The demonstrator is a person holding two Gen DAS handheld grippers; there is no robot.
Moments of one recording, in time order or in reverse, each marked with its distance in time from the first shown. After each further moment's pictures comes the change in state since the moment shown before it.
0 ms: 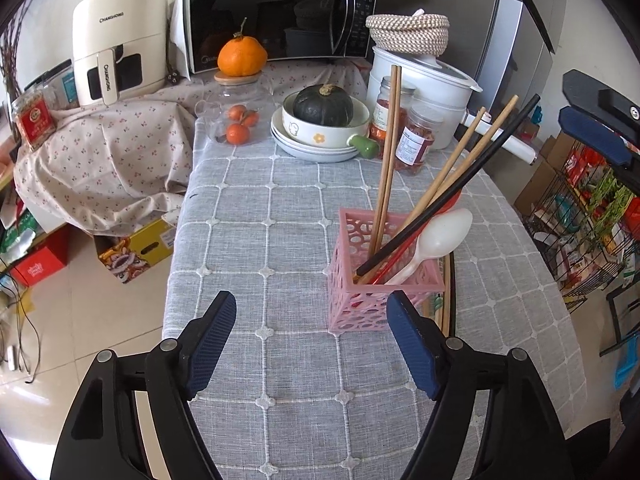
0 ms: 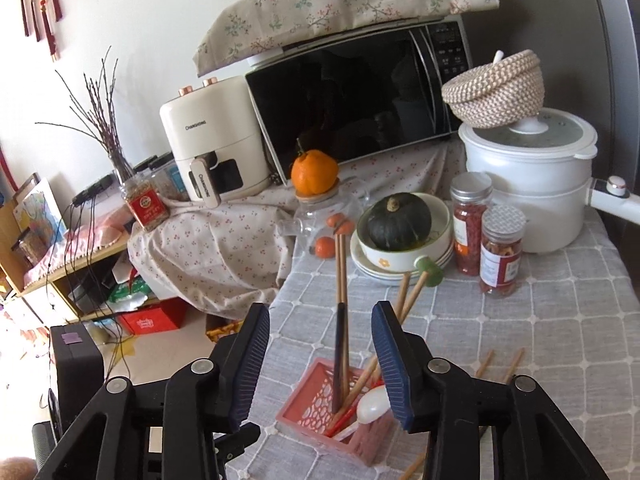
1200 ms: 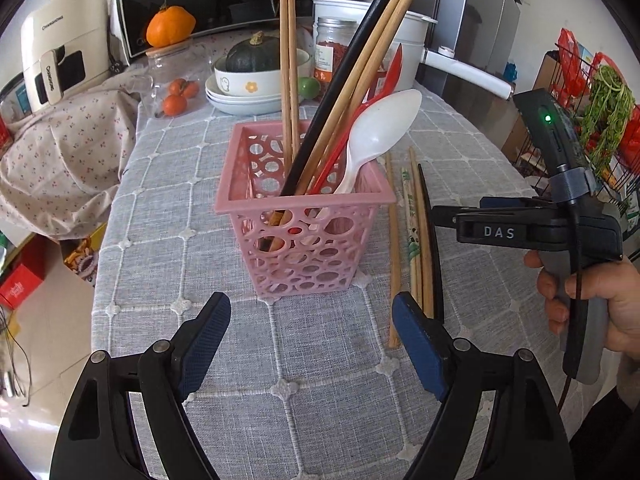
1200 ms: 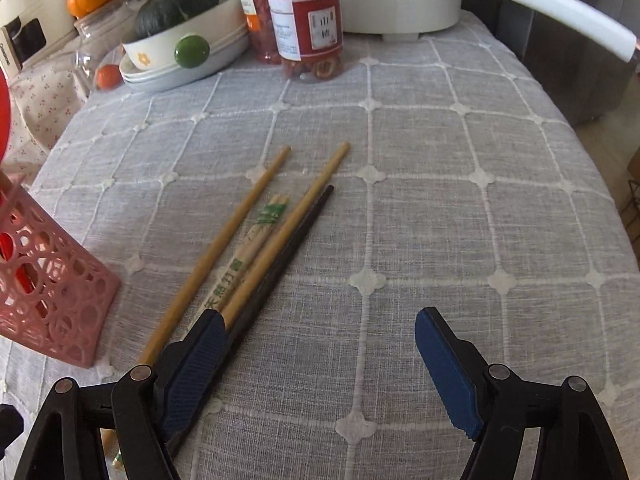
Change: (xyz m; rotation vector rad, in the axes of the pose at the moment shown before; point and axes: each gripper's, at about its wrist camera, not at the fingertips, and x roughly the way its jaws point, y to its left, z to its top) left arm 0.055 -0.052 -0.045 0.123 0.057 -0.043; right arm 0.107 -0.145 -0.120 0.089 0.421 -0.384
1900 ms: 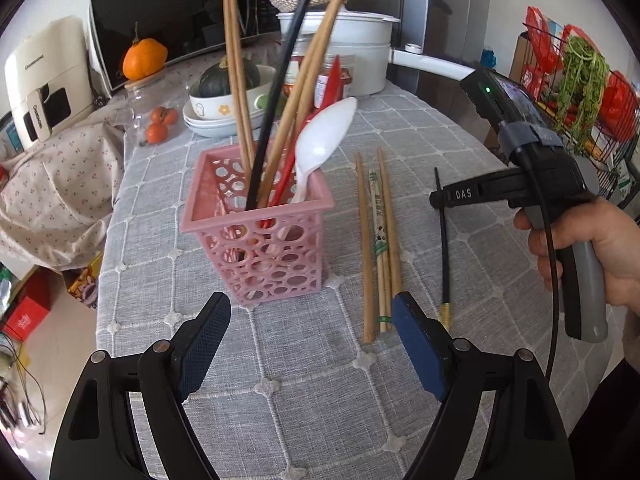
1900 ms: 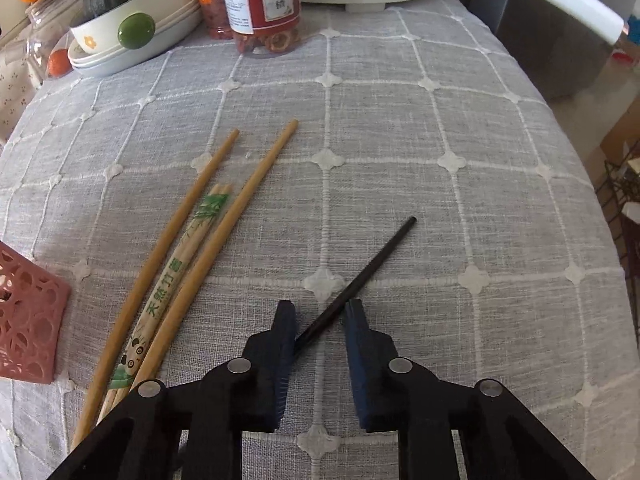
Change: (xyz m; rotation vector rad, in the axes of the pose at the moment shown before) left arm -0.015 -0.032 -0.005 0.125 -0.042 0.004; right arm 0.011 -0.021 0.014 0.062 0.096 -0.075
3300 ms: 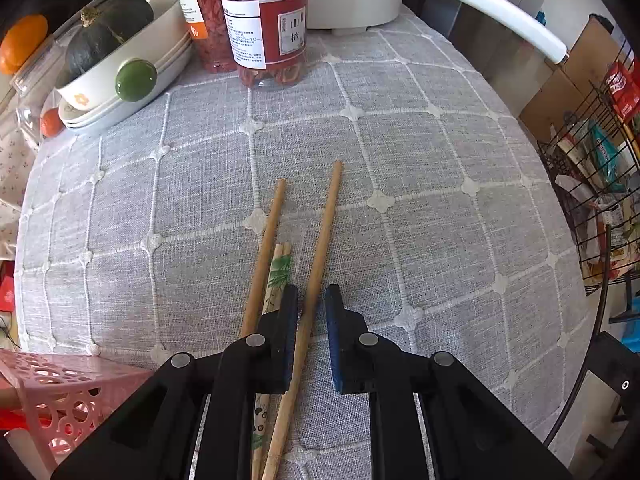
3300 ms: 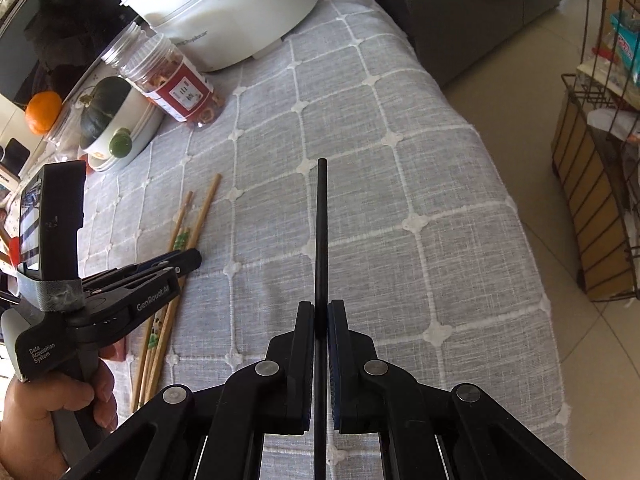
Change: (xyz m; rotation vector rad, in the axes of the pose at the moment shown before) left arm 0.163 -0.077 0.131 -0.123 0.361 0.013; right arm -0.074 -0.123 -0.019 0.248 0.015 0.241
